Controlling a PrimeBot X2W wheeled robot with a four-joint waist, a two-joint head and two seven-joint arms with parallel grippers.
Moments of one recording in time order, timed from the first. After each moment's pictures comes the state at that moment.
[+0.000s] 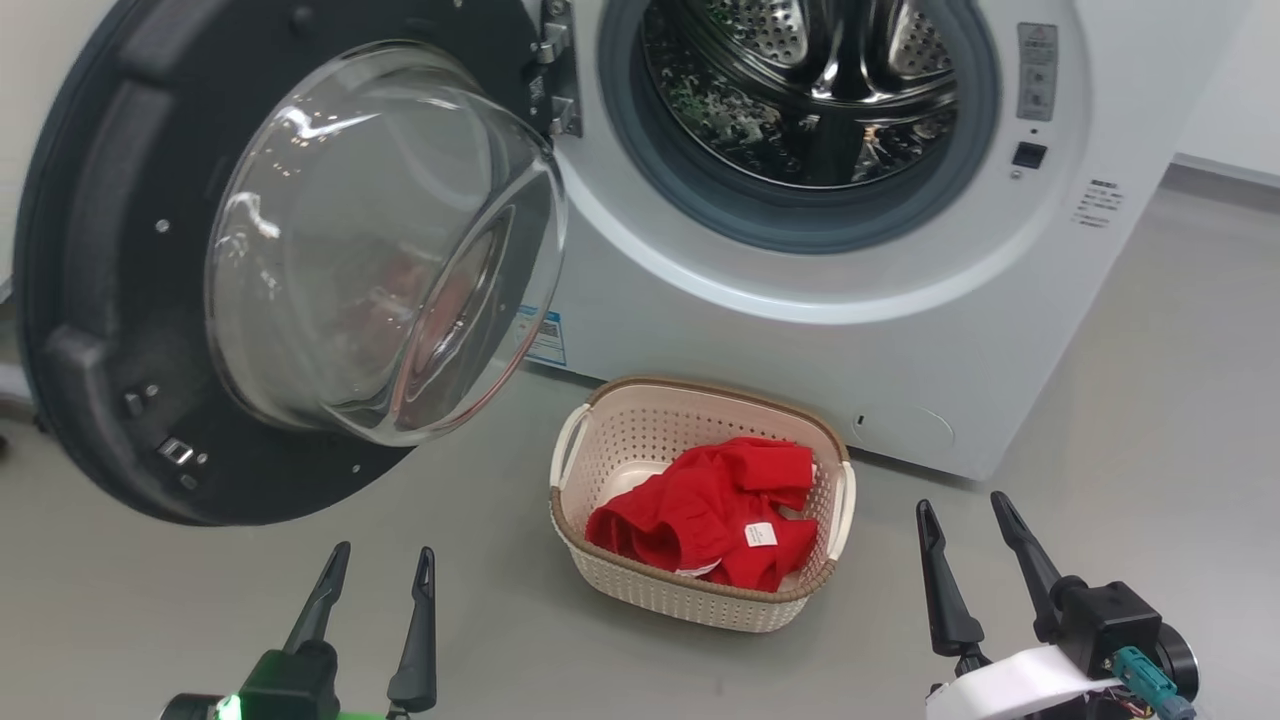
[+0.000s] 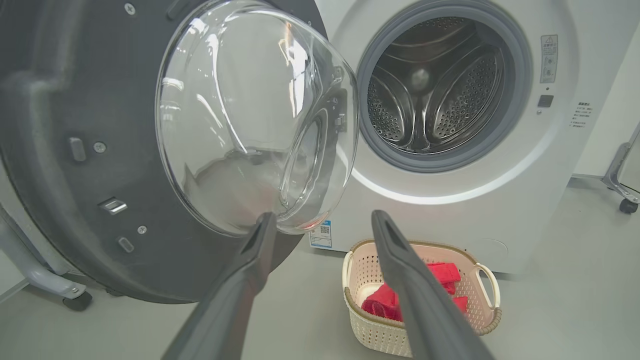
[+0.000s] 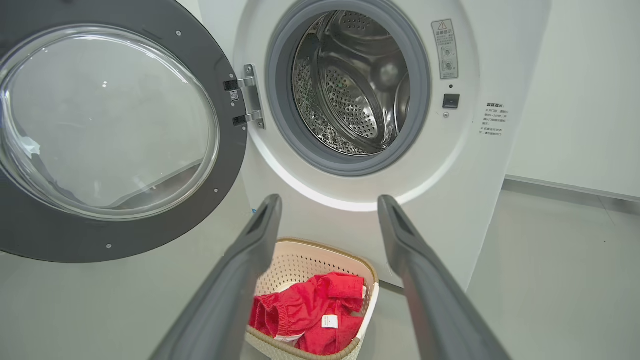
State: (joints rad) left arm 0.15 0.06 -0.23 0.00 -0.24 0.08 -0.19; right arm 0.12 -0.04 0.18 0.10 0.25 0.02 -0.26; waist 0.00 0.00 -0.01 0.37
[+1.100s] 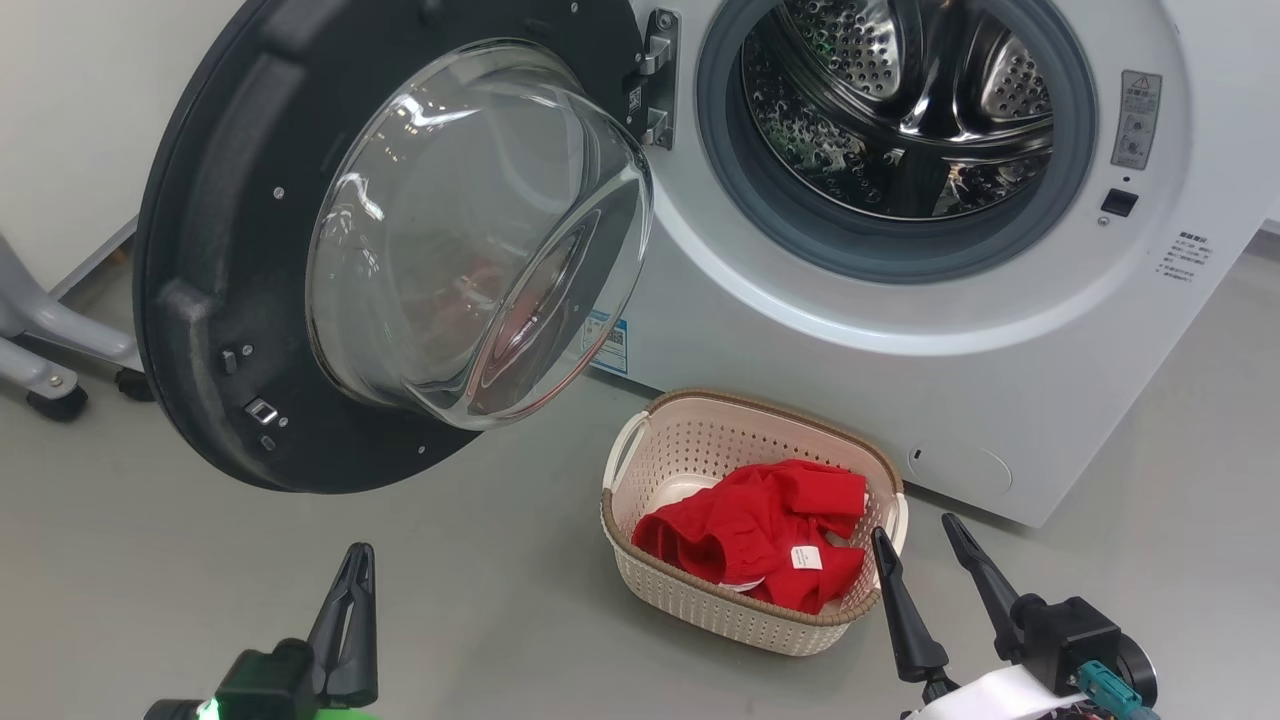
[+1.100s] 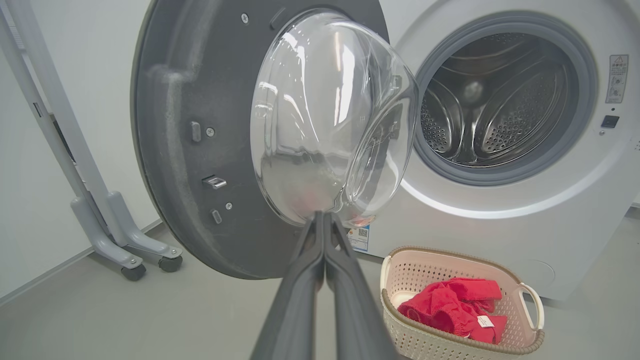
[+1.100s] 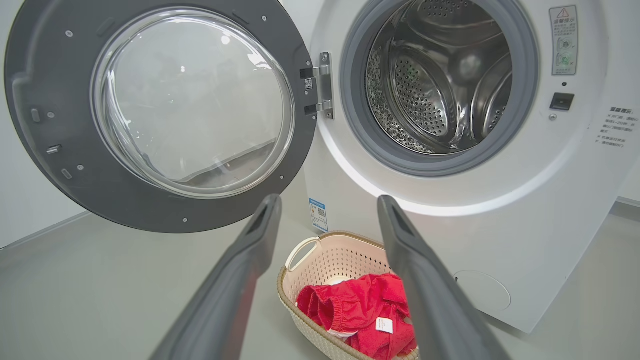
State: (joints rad) left arm 0.15 0.06 -0.20 0.01 -0.25 0.09 -0.20; right arm 0.13 -0.04 0.25 0.12 0.26 0.02 -0.26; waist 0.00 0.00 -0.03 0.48
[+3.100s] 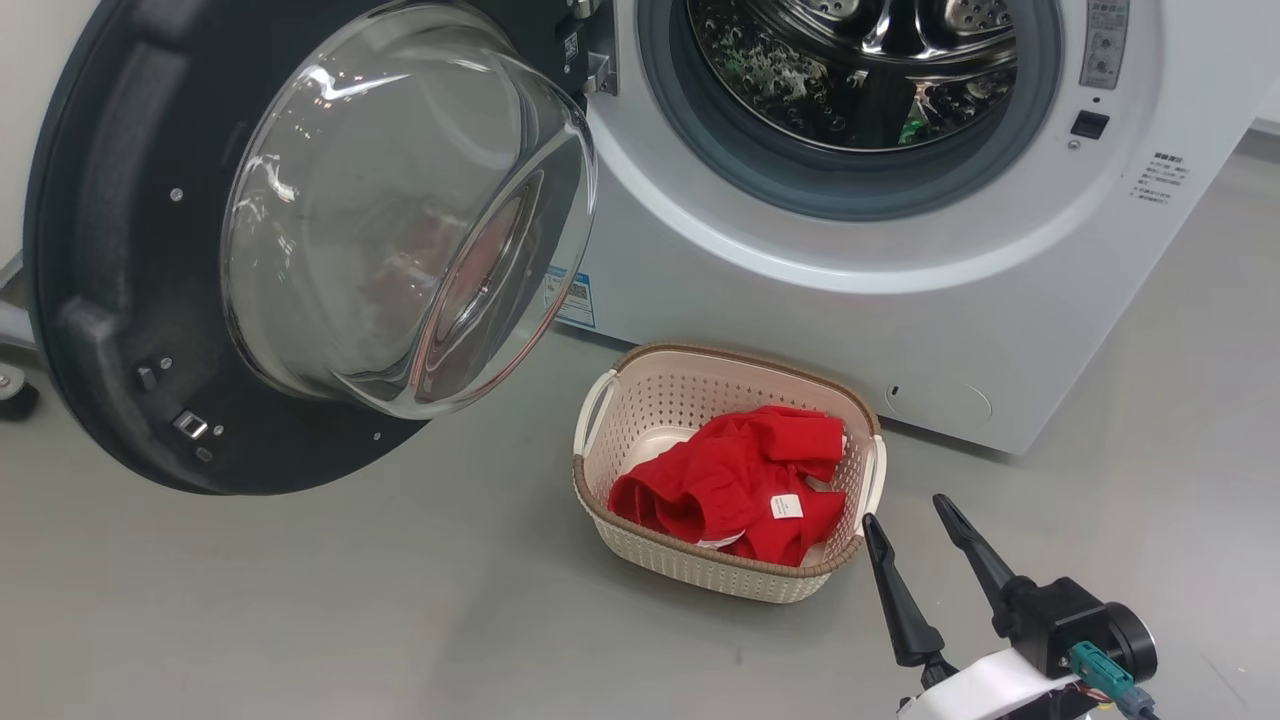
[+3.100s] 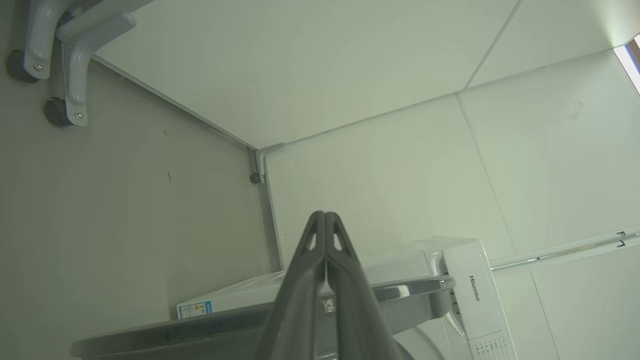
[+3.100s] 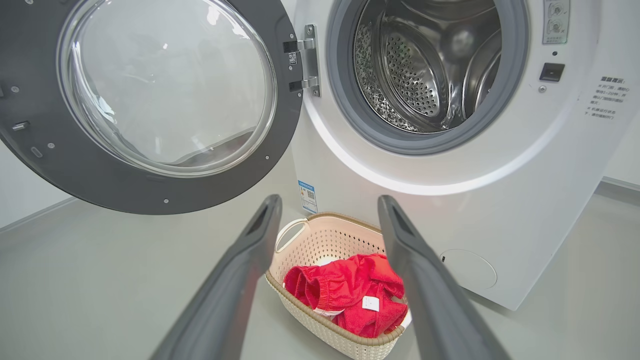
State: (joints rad) left arm -0.36 0.42 0.18 0.28 -1.78 0.12 0.06; right arm 0.10 -0.07 0.28 0.13 0.24 0.03 -0.26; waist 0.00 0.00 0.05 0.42
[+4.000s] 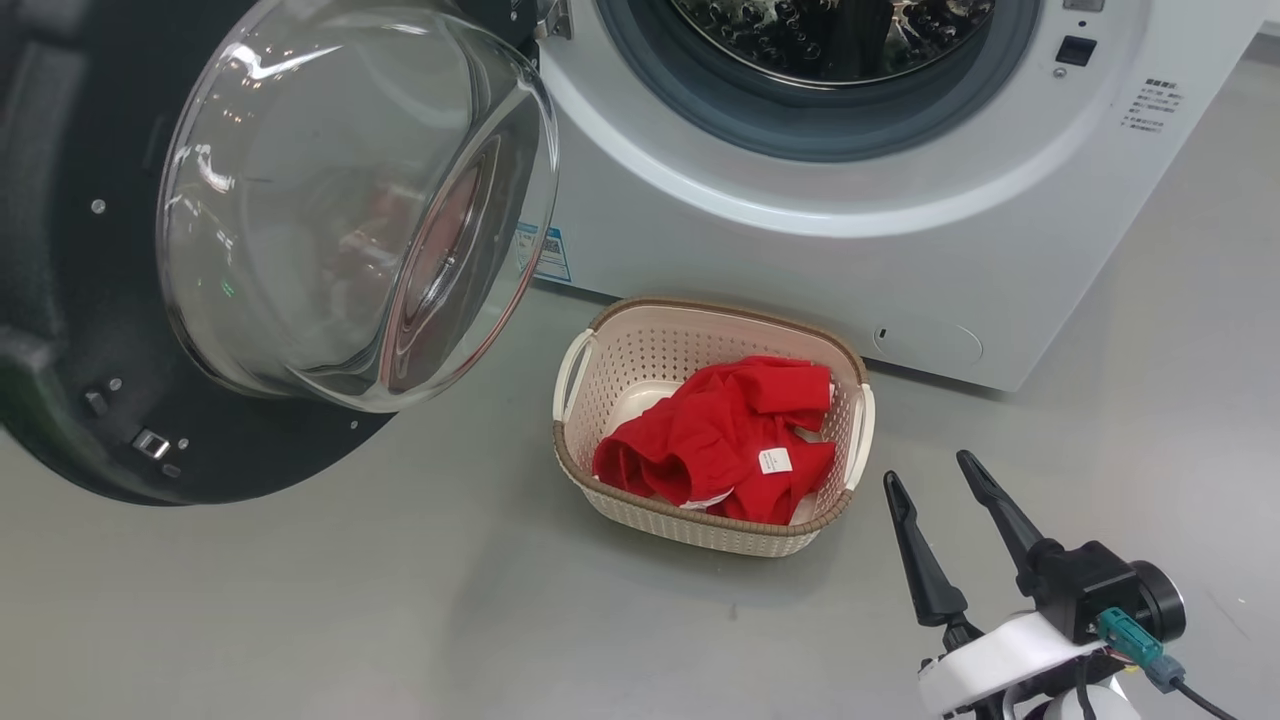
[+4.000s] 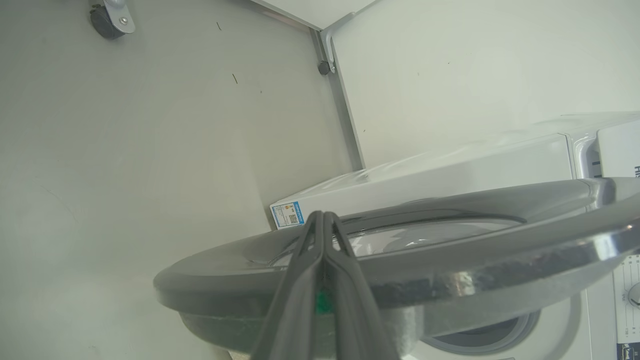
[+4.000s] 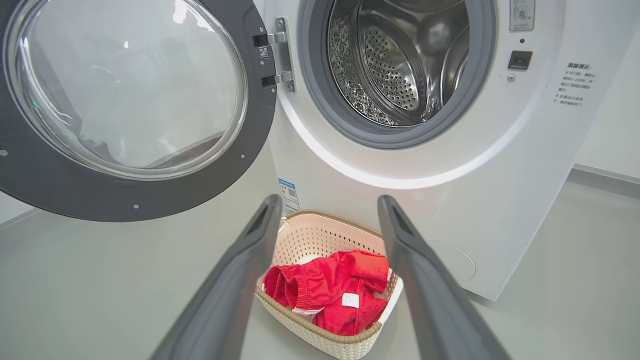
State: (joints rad) left arm -0.45 0.52 -0.04 0.49 -1.73 0.13 0.35; right arm 0.06 -0.11 0.26 0.09 0.24 0.04 -0.24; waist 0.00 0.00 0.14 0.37
